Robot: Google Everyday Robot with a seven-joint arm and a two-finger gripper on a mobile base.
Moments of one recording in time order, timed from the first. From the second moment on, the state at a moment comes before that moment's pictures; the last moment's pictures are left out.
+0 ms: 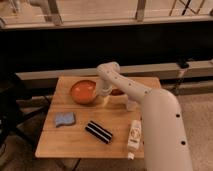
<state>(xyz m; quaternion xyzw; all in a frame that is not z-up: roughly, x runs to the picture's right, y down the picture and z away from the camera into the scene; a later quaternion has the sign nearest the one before) -0.021 0.082 0.944 -0.30 -0.24 -0.31 0.87</state>
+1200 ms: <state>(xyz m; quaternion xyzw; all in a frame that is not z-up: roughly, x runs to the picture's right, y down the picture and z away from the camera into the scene) -0.022 0.042 0.895 -0.29 -0.25 -0.33 0.86</state>
